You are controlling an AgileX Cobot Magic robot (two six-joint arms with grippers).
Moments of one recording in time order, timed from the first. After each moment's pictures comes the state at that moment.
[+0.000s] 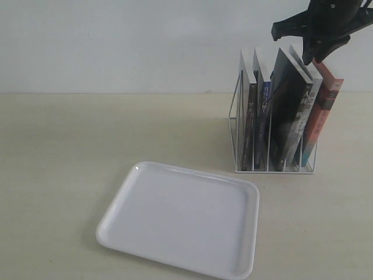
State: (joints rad) left arm -0.02 0.00 0.00 -0.02 0.33 0.10; right arm 0.24 1.97 -1.96 -0.14 1.22 0.11
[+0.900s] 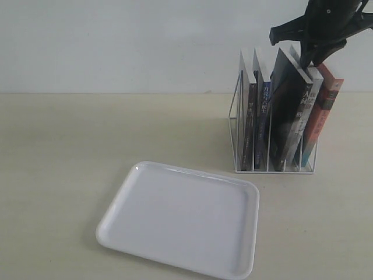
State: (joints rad) left arm -0.02 0.00 0.00 -0.02 0.33 0.10; right arm 0.24 2.00 -1.97 -0.13 1.21 0.11
